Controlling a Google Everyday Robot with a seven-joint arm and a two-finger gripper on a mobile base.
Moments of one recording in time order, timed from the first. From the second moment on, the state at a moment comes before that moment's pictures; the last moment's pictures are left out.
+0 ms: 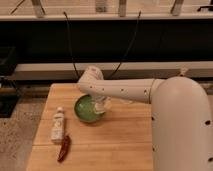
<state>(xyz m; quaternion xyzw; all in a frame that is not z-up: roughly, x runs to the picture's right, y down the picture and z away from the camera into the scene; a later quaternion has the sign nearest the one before) 0.006 0.097 0.841 -0.29 0.03 -0.34 0.90</state>
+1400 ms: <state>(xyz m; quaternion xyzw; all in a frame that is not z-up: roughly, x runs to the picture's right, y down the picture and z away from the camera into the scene) -0.002 0.099 0.846 -0.27 0.03 -0.38 0.88</state>
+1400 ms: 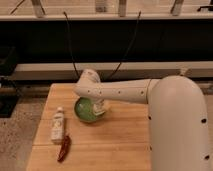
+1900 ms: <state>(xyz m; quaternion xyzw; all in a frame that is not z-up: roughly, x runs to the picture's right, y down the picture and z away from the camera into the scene) -0.003 0.101 0.848 -0.27 0.03 -0.40 0.88</state>
